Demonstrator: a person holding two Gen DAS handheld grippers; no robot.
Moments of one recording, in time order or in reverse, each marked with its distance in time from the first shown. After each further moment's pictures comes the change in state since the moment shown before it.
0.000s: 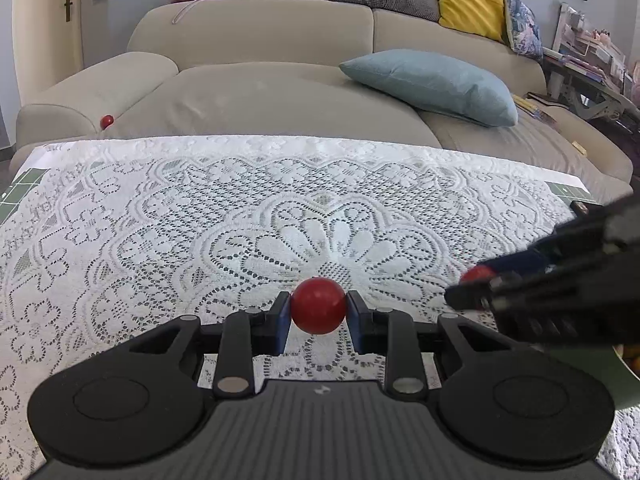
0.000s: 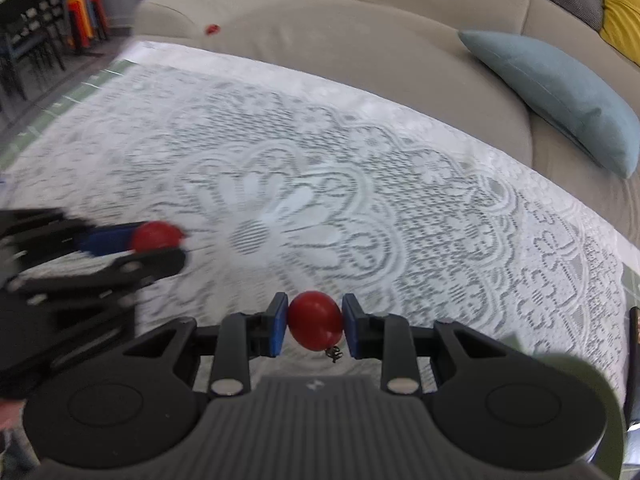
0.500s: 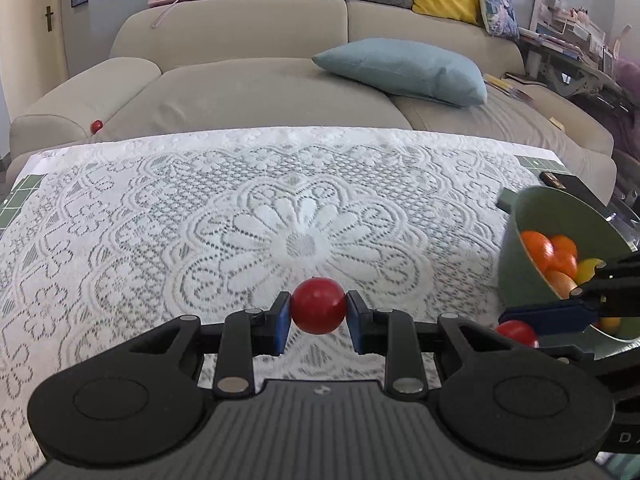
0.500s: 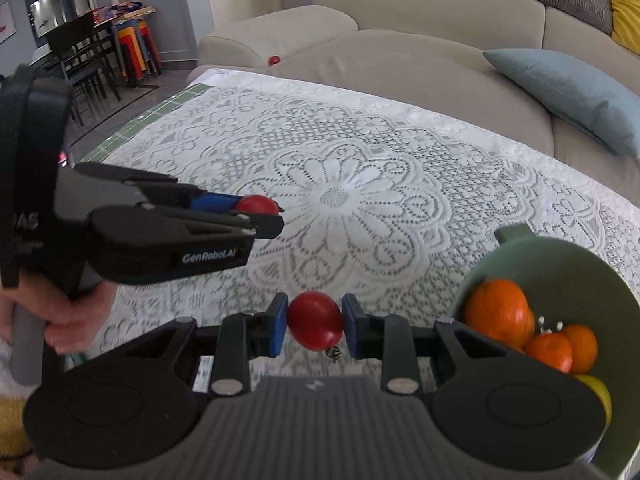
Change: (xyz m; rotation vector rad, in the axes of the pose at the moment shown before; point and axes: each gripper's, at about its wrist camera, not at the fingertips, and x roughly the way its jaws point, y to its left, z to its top) left arm -0.037 -0.028 -0.018 0.055 0.035 -0.020; right arm -0.078 0.020 -0.081 0.001 -0.102 0.132
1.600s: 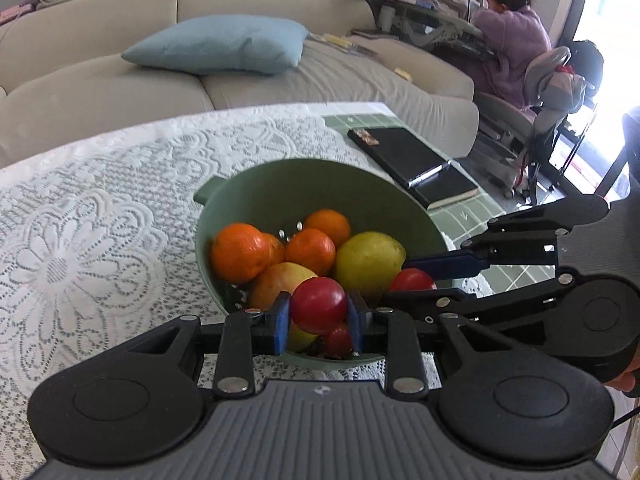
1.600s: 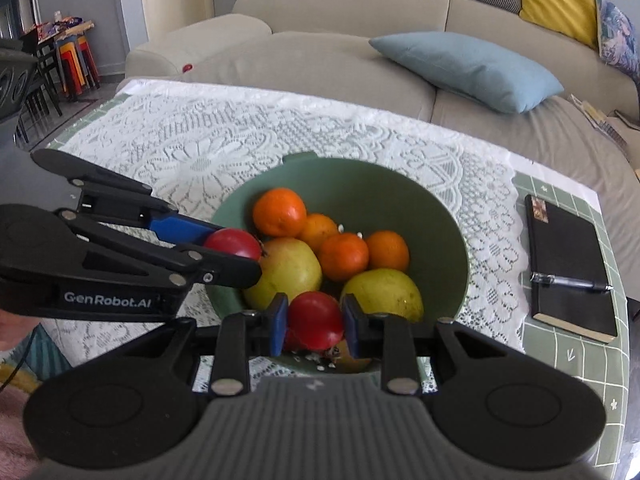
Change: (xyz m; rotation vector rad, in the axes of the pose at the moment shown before) left arm 0.002 -0.158 0.009 0.190 0.103 -0.362; right arm -0.076 -0.112 -0.068 0.084 0.007 -0.175
